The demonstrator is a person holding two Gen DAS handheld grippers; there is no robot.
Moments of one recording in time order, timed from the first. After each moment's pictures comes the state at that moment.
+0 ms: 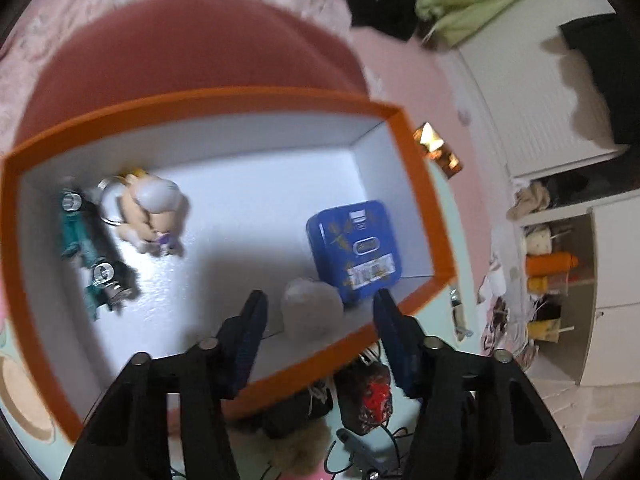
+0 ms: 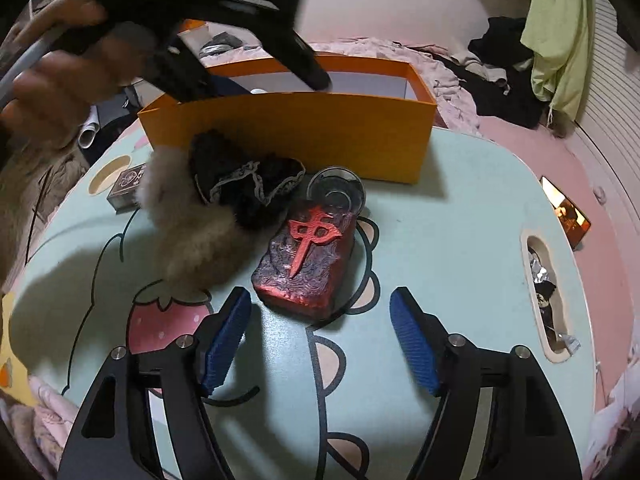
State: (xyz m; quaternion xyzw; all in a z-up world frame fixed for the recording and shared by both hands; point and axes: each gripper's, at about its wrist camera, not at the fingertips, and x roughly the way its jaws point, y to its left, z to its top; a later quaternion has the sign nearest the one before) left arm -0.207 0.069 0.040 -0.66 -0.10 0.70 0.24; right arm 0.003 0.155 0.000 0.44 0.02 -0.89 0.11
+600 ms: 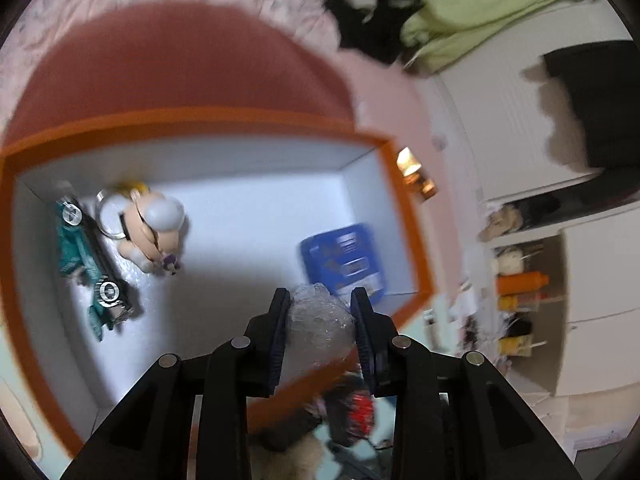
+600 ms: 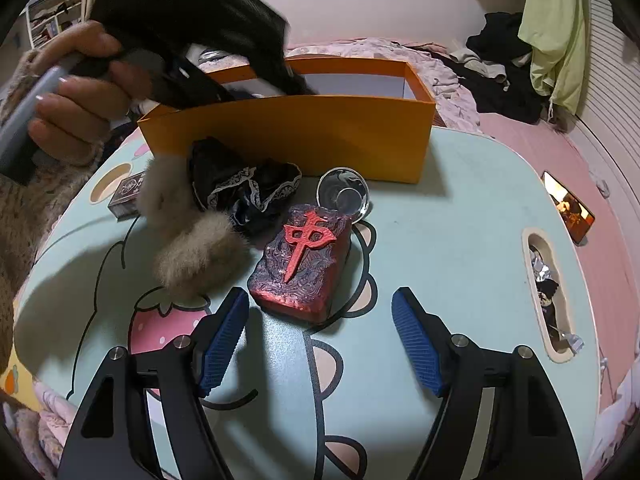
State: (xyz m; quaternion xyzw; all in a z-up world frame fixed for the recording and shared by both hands) left arm -0.197 0.037 0.067 -0.59 -0.18 0.73 0.29; right arm 0.003 0.158 0.000 0.44 0.01 -0.89 0.12
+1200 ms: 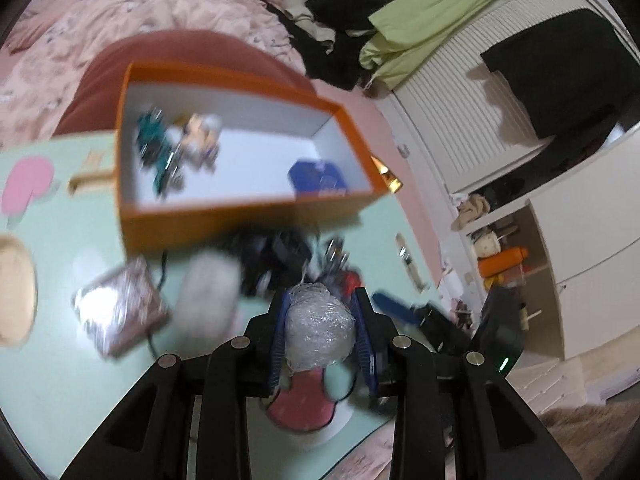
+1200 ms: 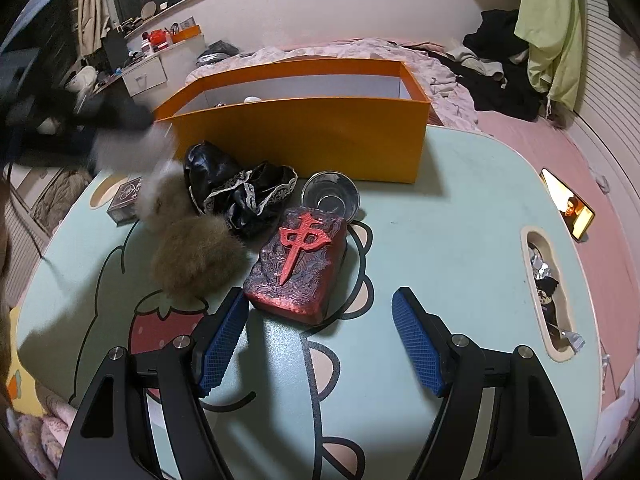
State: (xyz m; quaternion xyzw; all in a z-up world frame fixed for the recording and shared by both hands) left arm -0.074 -0.022 0.065 -0.53 -0.17 0.77 0.32; right arm 0.002 0.163 0.001 0.44 0.00 -0.89 0.11
